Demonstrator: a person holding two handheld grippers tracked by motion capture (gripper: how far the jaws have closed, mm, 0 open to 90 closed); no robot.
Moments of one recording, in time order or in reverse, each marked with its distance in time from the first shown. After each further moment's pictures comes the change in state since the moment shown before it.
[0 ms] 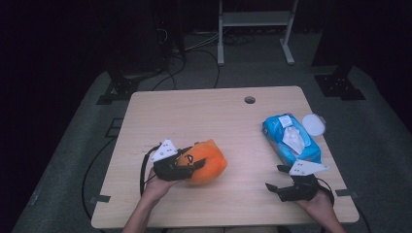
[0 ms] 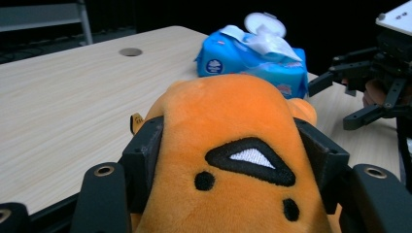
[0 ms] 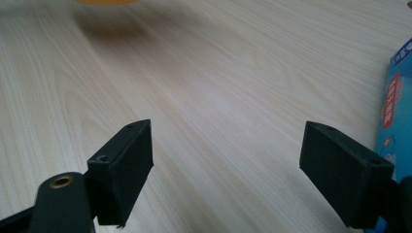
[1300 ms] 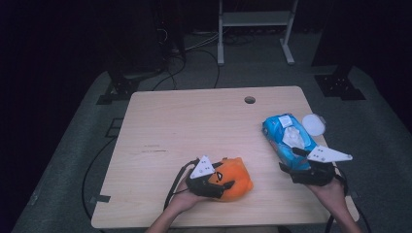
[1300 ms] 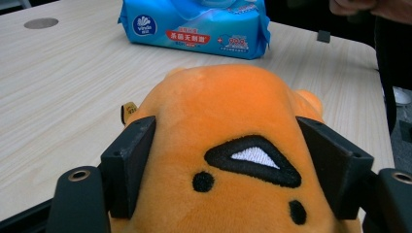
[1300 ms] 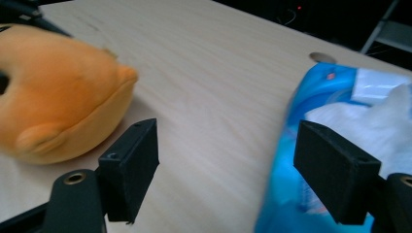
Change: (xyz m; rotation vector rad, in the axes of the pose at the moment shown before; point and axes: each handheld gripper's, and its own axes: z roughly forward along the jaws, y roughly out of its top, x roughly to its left) left arm -0.052 -0.029 0.066 0.114 -0.101 0.114; right arm -0.035 0.020 -0.032 -0.132 -0.155 0.009
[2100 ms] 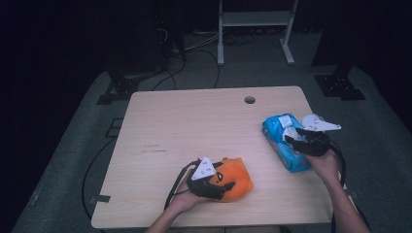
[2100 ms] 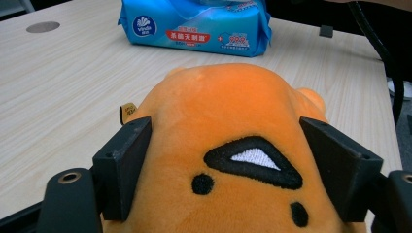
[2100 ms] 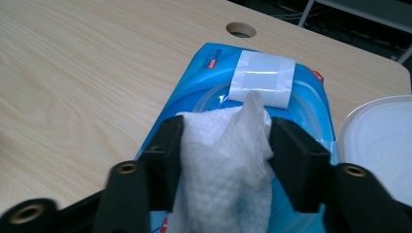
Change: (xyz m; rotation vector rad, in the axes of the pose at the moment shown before) left arm -0.003 0.000 0.002 0.005 0.013 0.031; right arm -0.074 0.013 0.051 0.127 -0.192 0.072
